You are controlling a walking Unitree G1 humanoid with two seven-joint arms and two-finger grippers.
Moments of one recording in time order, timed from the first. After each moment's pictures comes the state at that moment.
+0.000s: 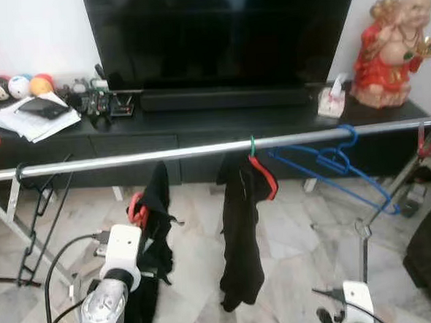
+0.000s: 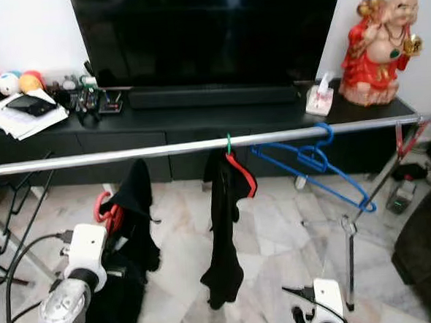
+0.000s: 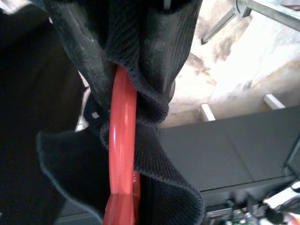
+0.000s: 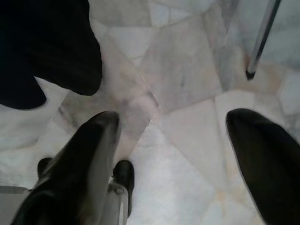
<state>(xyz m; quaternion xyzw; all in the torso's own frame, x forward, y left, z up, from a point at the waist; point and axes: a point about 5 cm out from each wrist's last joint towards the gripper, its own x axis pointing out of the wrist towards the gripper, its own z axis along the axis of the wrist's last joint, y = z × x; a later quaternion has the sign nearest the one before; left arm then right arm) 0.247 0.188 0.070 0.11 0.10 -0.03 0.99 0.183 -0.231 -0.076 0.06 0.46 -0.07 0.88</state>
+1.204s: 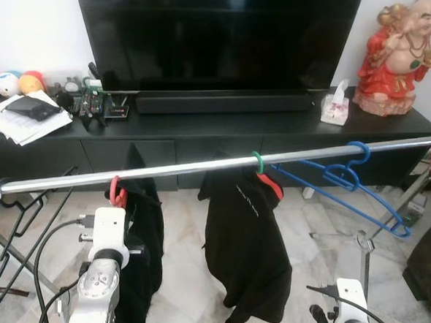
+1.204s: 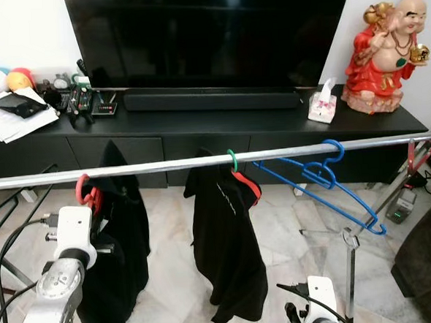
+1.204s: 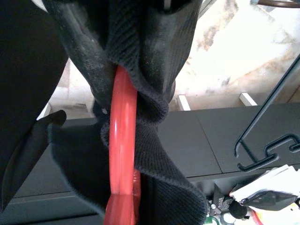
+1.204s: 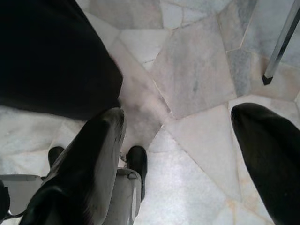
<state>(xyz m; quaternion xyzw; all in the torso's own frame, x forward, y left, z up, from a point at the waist) 0.284 0.206 0.077 0.11 0.08 0.04 0.99 0.185 -0.226 -0.076 0.06 0.46 -0.05 0.89</state>
